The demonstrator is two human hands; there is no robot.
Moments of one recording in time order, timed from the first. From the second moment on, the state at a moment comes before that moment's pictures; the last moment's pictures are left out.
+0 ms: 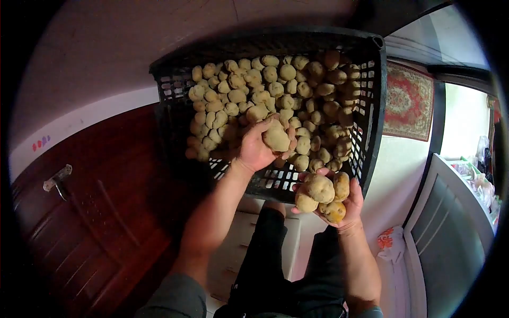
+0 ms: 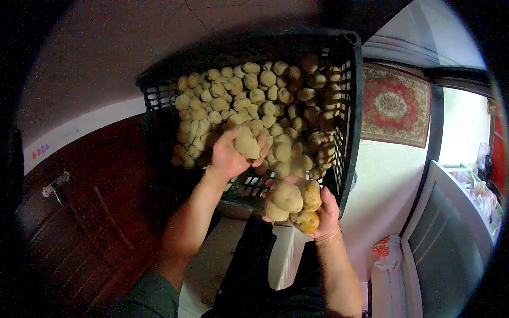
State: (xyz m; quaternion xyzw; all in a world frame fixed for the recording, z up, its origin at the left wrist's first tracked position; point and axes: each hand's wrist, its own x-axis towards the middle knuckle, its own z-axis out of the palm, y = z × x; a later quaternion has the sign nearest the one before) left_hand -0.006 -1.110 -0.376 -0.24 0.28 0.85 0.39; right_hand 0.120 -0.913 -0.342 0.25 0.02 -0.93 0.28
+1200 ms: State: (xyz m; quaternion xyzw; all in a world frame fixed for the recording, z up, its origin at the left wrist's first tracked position) left_hand -0.088 -1.091 -0.458 0.22 0.71 -0.03 0.67; right_hand 0.114 -0.913 -0.340 0.33 -0.04 -0.92 0.22
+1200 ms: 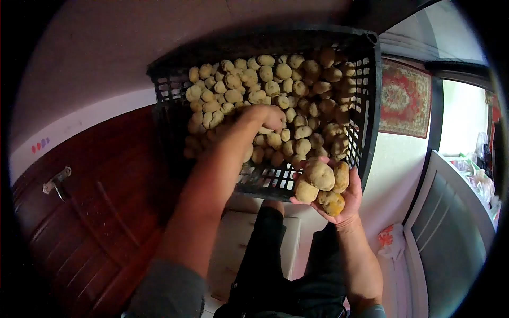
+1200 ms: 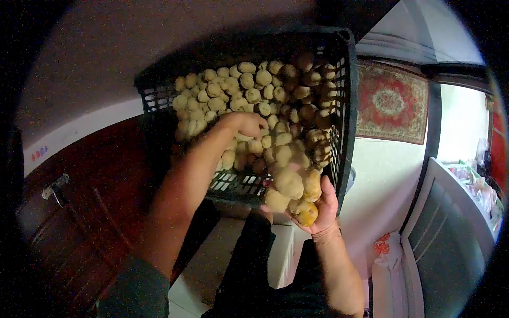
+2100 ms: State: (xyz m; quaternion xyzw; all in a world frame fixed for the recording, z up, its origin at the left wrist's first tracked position) left_hand -0.073 -1.068 -0.456 0.17 0.78 -0.13 0.58; right_hand 0.117 -0.914 -0.342 0.33 -0.01 -0.92 0.23
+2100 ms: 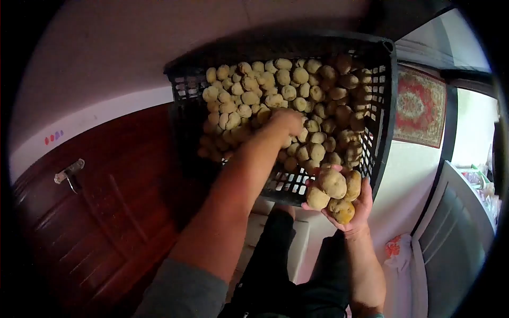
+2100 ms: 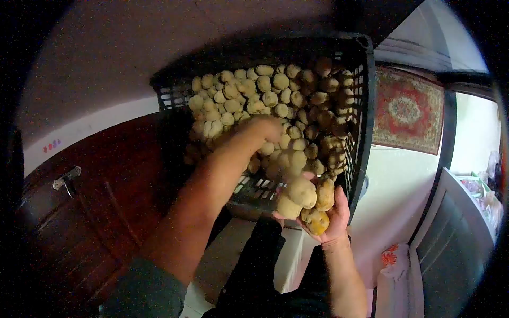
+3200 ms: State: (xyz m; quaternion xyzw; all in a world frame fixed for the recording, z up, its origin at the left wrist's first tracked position) left_hand -0.082 -1.079 -0.459 0.25 0.74 -0.16 0.61; right_hand 0.120 -0.911 -0.348 0.29 0.05 -0.92 0.26
